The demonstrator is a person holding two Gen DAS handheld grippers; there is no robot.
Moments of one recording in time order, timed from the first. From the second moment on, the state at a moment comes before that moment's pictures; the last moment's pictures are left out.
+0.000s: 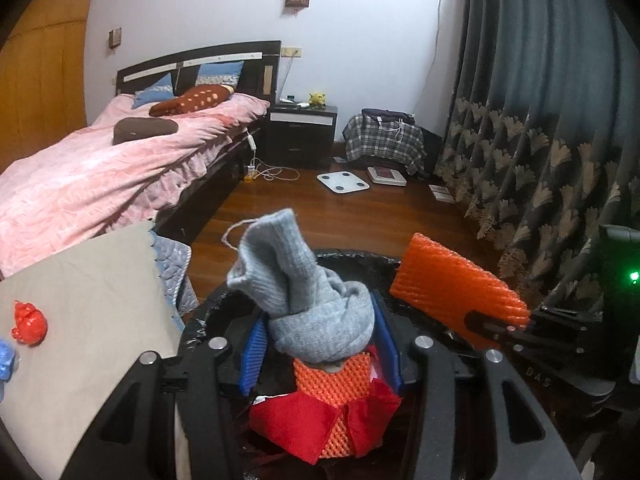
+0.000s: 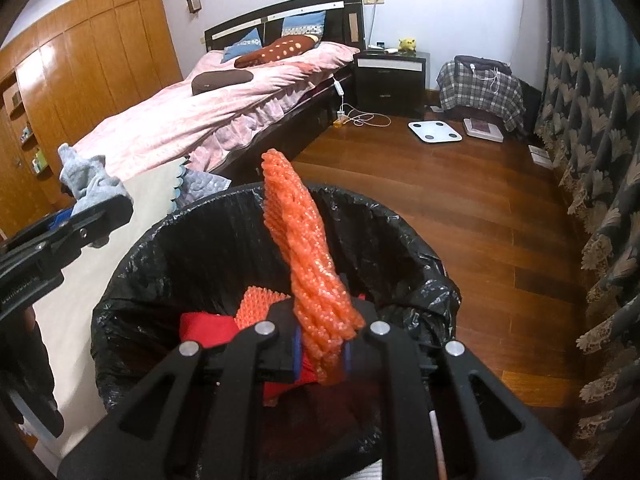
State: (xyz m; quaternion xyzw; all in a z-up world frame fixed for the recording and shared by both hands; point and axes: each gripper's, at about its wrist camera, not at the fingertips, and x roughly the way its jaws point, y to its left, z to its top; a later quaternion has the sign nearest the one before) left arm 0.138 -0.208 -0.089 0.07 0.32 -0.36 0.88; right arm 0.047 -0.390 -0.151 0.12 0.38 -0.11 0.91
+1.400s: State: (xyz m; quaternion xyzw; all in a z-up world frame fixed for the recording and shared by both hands) left arm 0.172 0.086 -0.078 0.01 0.30 -0.04 0.95; right arm 0.145 -0.211 -0.094 0.03 0.32 0.03 0.95
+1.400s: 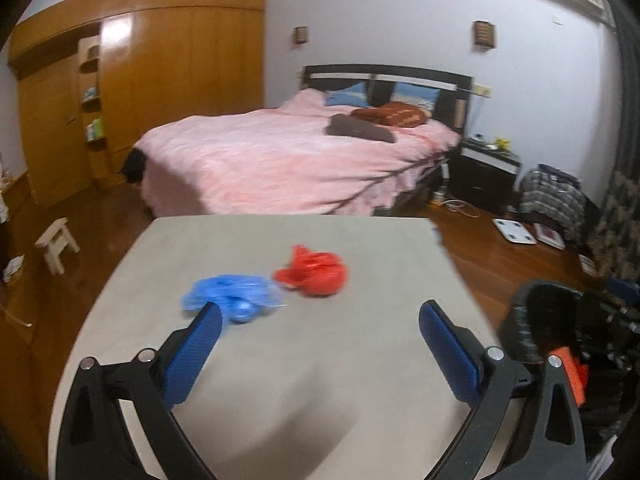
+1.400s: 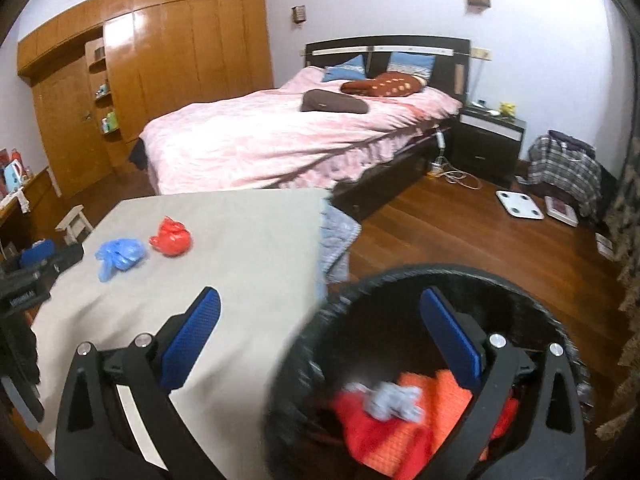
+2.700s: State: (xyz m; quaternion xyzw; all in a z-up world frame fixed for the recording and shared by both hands) left arm 0.314 0.172 -0.186 -0.06 0.41 -0.03 0.91; right arm 0.321 -0.069 -0.172 0.01 0.37 0.08 0.93
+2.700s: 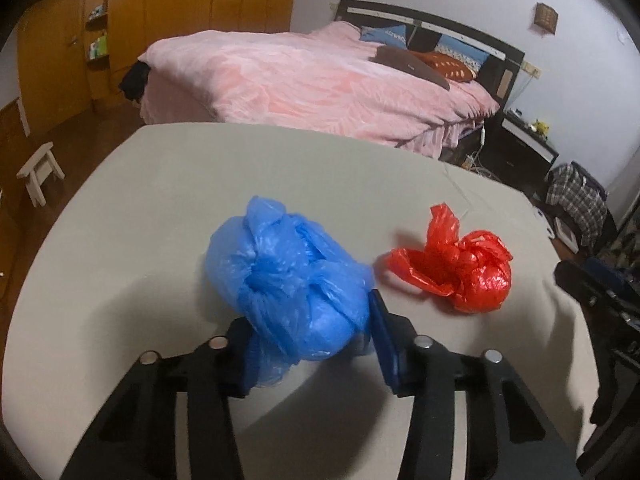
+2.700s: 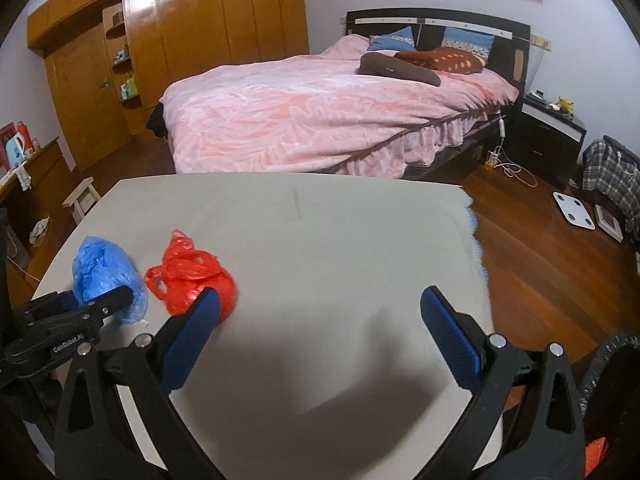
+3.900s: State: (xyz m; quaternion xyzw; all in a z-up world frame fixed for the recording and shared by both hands) left arm 0.293 0.235 -0.178 -0.04 0.39 0.04 0.92; right arm 0.344 0.024 -0.194 -0.02 0.42 0.17 0.89
